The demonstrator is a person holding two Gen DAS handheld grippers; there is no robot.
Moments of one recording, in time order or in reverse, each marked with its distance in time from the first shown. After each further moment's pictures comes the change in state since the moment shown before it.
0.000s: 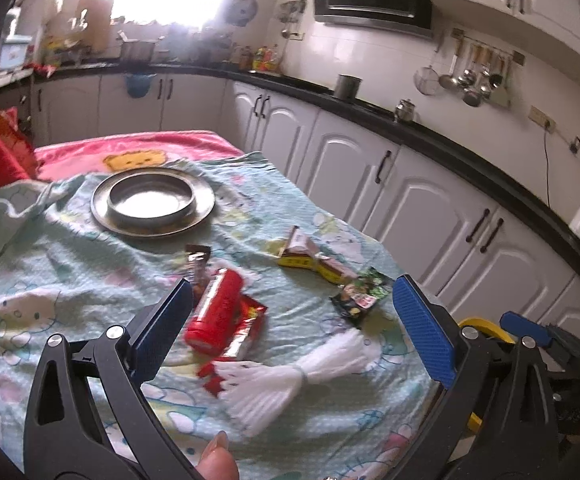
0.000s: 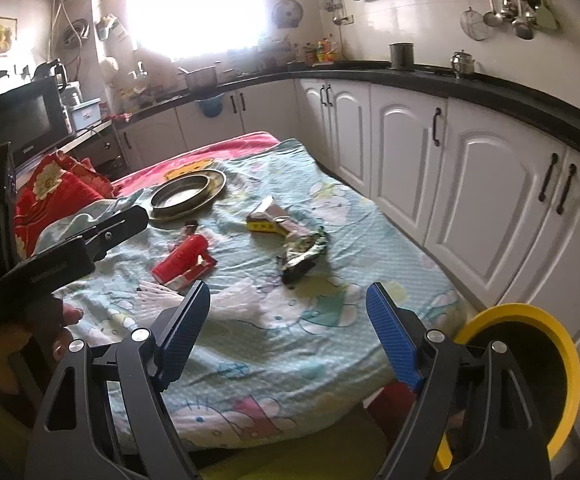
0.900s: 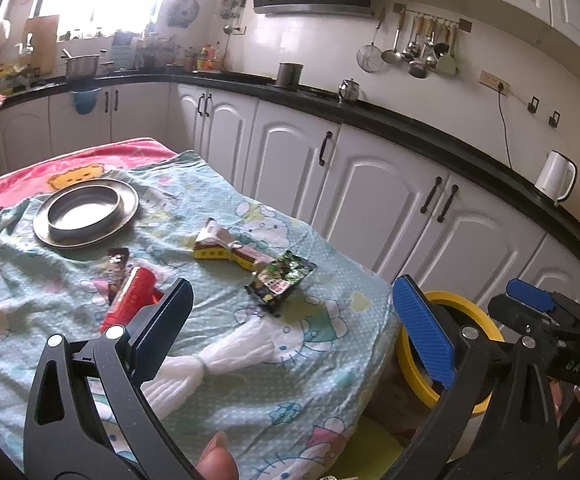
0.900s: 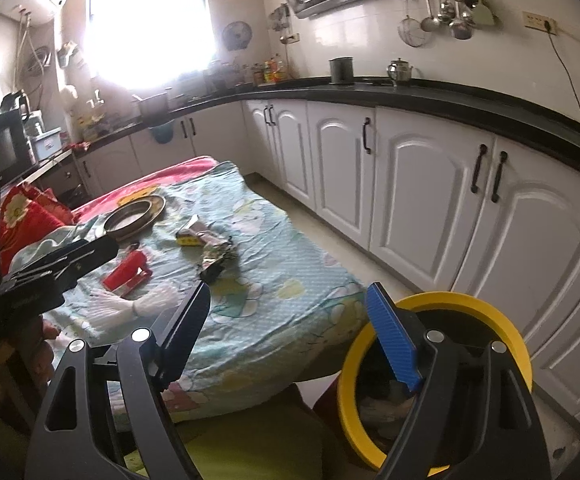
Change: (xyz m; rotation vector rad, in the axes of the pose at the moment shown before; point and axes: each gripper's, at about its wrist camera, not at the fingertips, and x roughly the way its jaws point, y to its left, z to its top) left arm 0.004 -0.081 -0.015 0.145 0.025 -0.121; right arm -0.061 -0.072 -0.020 0.078 -0.075 -0.149
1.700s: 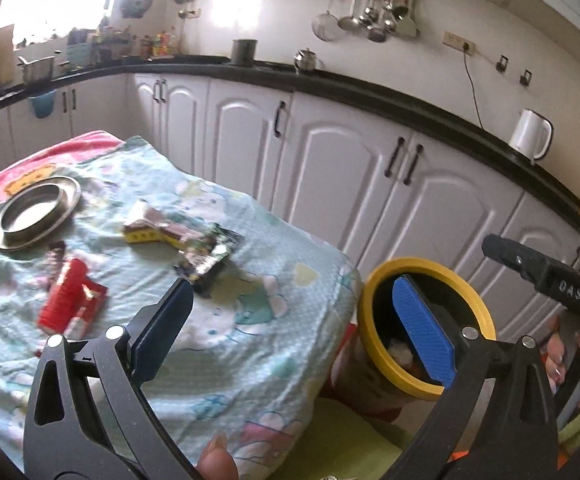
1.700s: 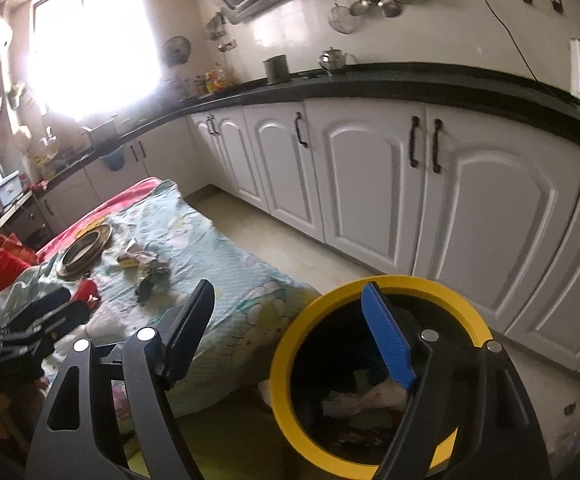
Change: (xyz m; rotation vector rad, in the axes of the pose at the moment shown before) left arm 0.027 -0.054 -0.014 0.094 0.083 -0.090; right arm -0.011 -0.078 -0.007 0.160 -0.015 -0.114
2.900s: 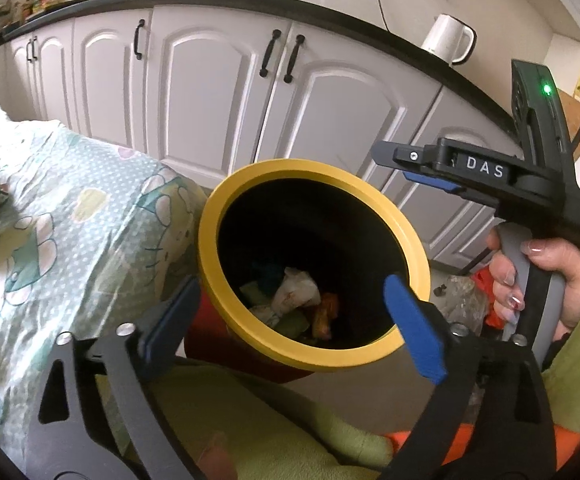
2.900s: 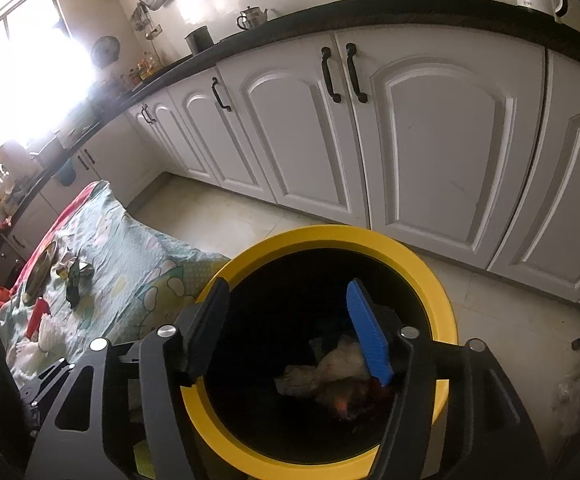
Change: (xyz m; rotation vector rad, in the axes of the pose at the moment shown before) left arm 0.094 -0.118 -0.045 0.159 0.293 -0.347; right arm 0.040 -0.113 -0.026 0.229 0.137 -0.093
